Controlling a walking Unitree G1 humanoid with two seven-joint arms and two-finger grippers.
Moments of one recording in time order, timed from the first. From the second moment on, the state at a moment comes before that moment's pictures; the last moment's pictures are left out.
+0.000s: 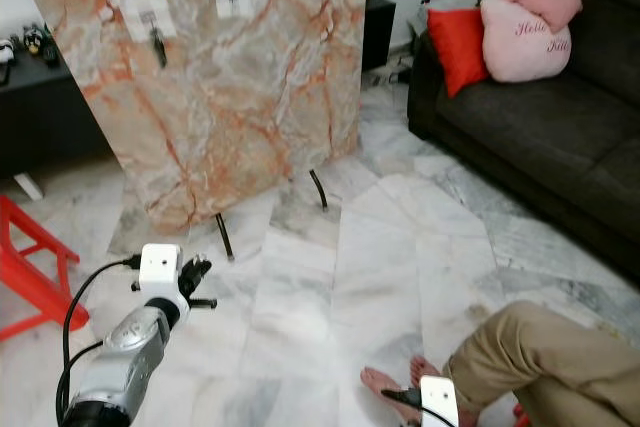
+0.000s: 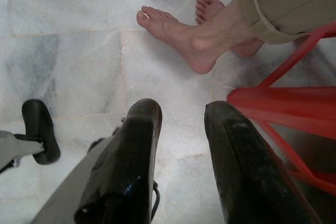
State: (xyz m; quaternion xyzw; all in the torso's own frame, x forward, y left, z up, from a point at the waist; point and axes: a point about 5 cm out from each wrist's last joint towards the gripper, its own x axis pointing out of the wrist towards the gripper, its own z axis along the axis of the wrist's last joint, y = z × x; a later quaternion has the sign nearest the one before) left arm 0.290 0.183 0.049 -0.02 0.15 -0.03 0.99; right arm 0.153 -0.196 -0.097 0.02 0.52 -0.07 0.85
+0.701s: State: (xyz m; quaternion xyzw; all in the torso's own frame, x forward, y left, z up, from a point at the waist) left arm 0.291 0.179 0.045 -0.02 0.15 -0.03 0.99; right arm 0.144 -0.215 -0.098 0.02 0.53 -0.10 0.84
